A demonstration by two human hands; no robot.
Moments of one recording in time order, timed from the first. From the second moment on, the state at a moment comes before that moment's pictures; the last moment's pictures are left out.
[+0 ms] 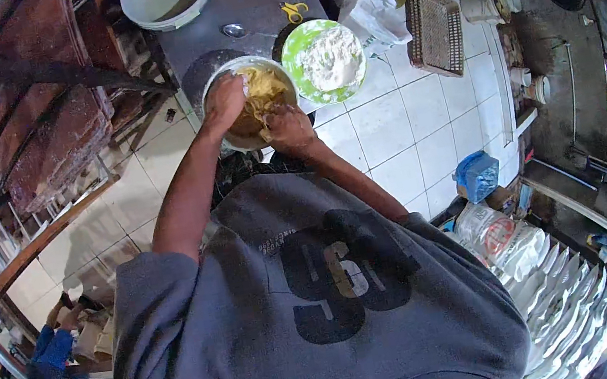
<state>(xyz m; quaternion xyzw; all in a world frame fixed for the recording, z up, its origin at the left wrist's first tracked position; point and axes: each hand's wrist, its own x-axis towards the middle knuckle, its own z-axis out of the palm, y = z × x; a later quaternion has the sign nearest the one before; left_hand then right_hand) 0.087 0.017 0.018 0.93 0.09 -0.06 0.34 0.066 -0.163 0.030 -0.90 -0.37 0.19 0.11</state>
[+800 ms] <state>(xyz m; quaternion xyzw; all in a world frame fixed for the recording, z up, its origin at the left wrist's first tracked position) -0.015 -0.001 0.004 0.87 0.34 0.10 0.35 0.072 -0.125 -0.001 -0.86 -0.40 0.20 0.26</state>
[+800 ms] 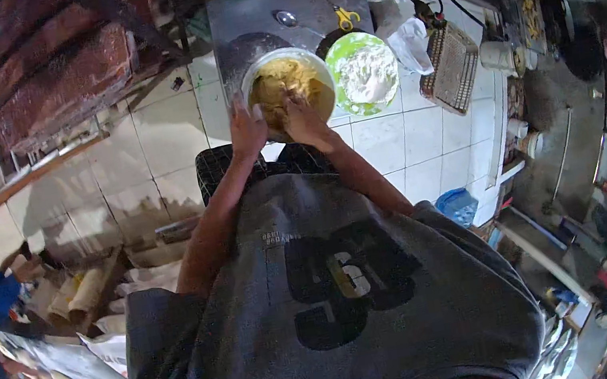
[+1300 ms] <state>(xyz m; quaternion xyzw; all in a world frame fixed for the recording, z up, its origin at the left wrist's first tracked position) 0.003 0.004 0.008 0.81 0.39 0.07 0.44 0.105 -0.117 0.023 -0.89 -0.39 0.07 0.22</state>
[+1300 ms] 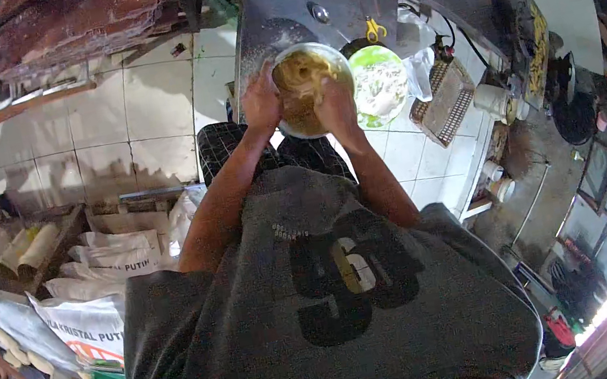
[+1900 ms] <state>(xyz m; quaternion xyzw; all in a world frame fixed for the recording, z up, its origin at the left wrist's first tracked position) 0.012 0.005 -0.001 0.81 0.38 0.11 0.42 0.094 -0.073 0.021 -0.88 -0.44 0.10 0.14</state>
